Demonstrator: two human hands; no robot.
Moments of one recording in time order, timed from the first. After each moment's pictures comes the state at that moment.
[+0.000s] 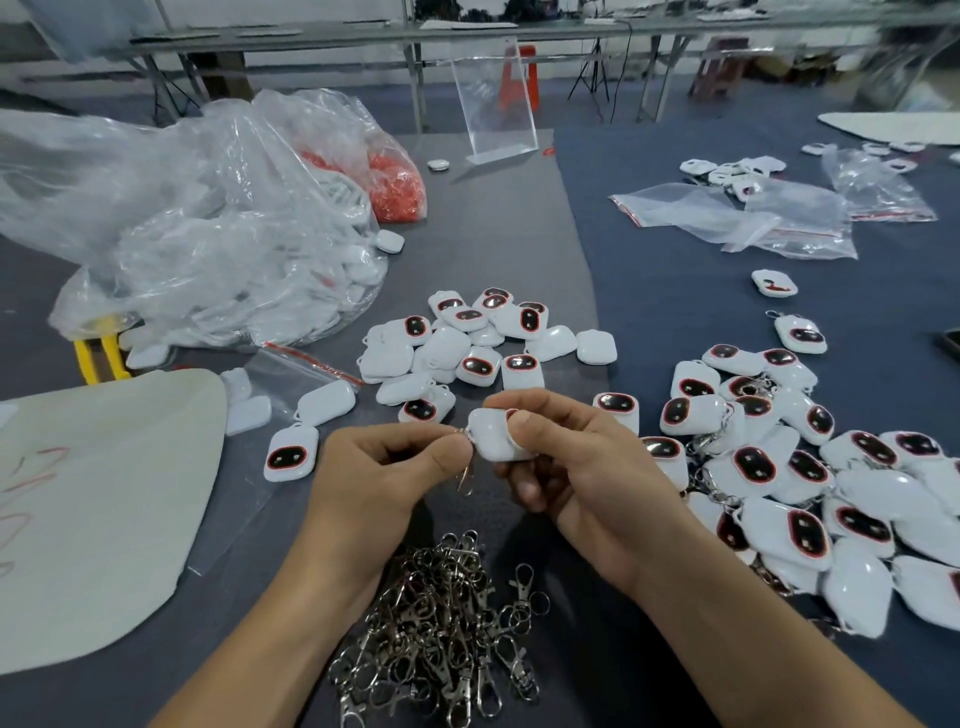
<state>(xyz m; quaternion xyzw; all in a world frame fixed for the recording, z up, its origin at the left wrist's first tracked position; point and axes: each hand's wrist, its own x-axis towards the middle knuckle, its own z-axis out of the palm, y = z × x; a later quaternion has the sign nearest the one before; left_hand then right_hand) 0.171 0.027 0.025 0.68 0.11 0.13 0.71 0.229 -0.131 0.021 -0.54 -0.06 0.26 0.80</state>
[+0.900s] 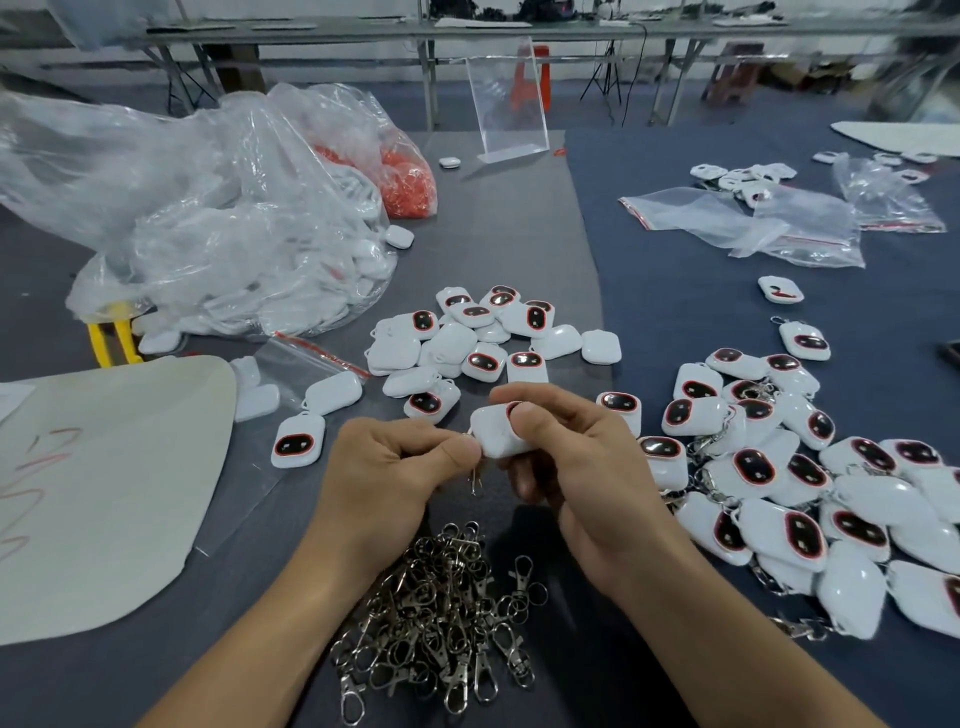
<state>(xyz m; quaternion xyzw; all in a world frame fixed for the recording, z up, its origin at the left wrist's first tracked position) 0.171 0.033 0.018 0.78 0.07 0.14 0.60 0.221 -0.126 0.019 -0.59 -0.07 0.16 0.79</state>
